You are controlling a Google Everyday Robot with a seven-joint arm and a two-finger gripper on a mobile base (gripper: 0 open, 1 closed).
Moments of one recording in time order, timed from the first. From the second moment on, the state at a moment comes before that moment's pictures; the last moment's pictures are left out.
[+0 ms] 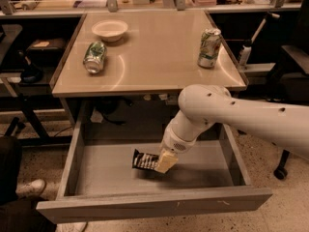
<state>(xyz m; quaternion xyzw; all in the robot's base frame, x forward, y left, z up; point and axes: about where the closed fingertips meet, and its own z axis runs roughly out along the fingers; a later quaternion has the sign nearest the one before) 0.486 -0.032 0.636 -0.64 0.74 0.15 0.12</state>
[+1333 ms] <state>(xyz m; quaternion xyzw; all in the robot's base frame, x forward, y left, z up) 0.525 -0.025 0.763 -0.68 0.71 0.09 0.18</state>
